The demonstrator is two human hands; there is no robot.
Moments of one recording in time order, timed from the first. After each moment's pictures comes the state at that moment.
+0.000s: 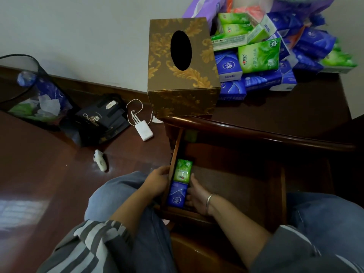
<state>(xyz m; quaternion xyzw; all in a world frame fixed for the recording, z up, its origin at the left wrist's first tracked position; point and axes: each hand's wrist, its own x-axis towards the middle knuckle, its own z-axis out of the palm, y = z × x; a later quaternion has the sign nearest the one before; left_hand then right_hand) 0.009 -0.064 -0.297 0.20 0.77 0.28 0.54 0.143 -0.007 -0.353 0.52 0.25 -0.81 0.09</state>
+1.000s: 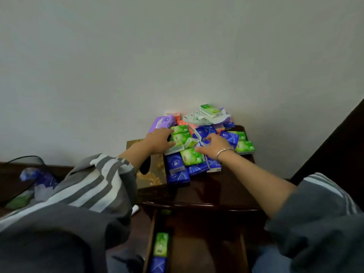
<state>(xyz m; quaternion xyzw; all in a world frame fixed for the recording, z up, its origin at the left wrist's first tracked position) -0.012 0.182 -0.014 0.64 0.76 0.05 0.12 0.189 0.236 -0.022 0.56 0.77 -0.31 -0.06</state>
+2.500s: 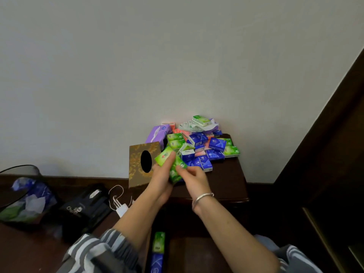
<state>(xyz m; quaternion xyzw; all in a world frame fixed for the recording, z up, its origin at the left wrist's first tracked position) 0.091 0.044 -0.005 0.13 0.48 0.68 0.53 0.178 0.059 -0.010 0.51 0.46 -0.61 -0.40</state>
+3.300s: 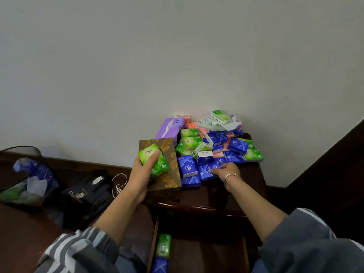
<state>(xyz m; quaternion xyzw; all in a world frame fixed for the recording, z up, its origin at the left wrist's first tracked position) -0.029 0.065 -0.063 0.17 0.57 0.66 0.46 0.179 0.220 -0.104 0.70 0.54 -0.42 -0.20</state>
